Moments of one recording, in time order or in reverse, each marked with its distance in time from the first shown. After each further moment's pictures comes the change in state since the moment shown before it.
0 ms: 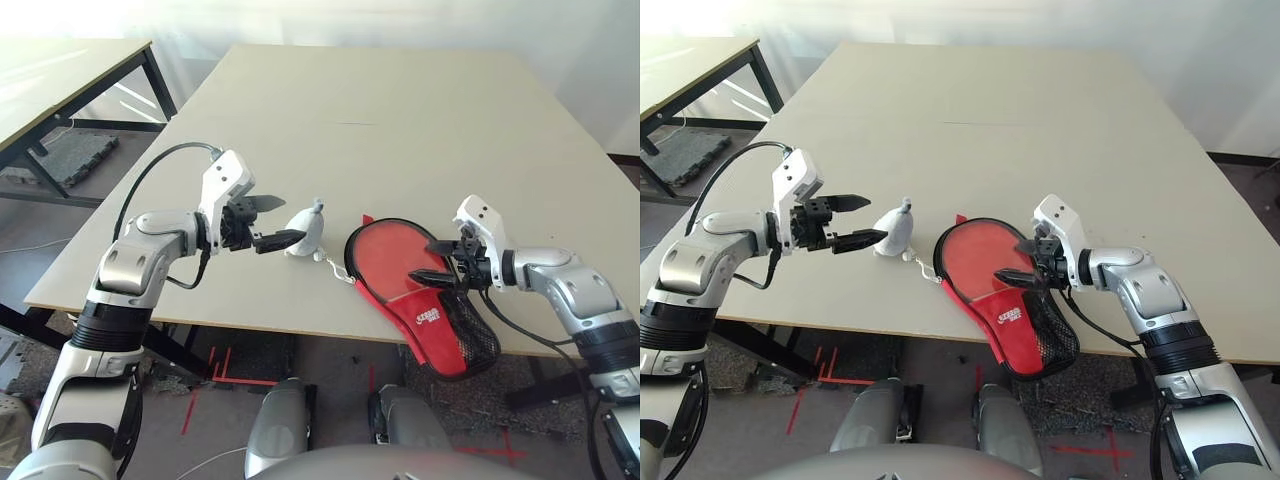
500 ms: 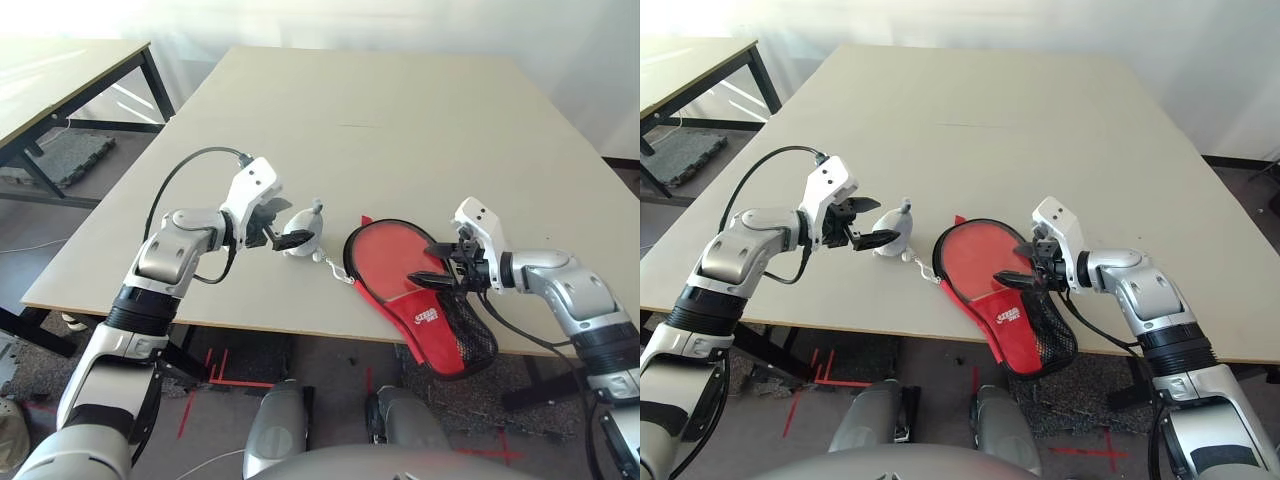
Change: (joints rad) left arm -0.102 -0.084 -0.156 0.201 0.209 -0.052 0.142; right arm 0.007 0.021 -0.007 -0.023 0.001 0.029 -0.003
